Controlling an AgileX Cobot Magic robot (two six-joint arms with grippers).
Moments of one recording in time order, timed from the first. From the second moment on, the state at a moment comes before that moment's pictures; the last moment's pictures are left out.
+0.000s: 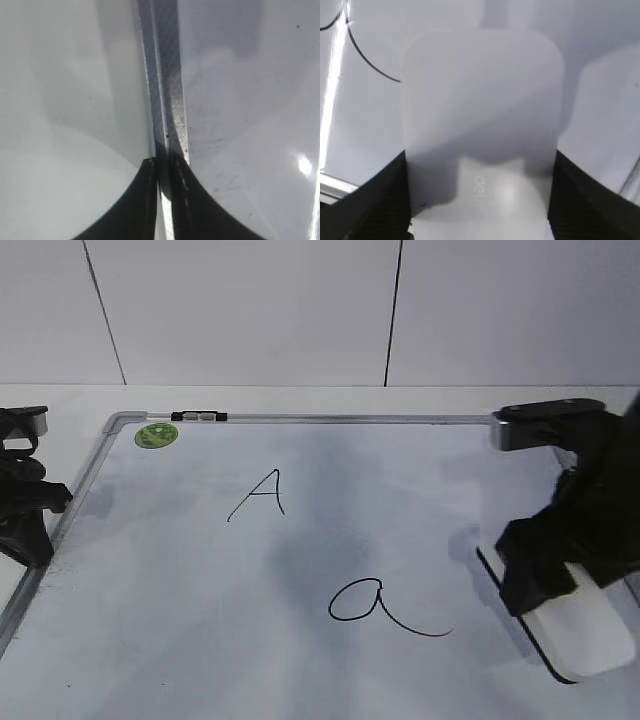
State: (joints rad) left arm -0.03 1.89 -1.11 -0.25 0.86 0.23; right arm 0.40 1.52 -0.99 0.09 1.02 0.02
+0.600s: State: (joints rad) left arm -0.03 1.89 -1.11 -0.25 0.86 0.23; right arm 0.49 1.84 -1.20 0.07 0.95 0.03
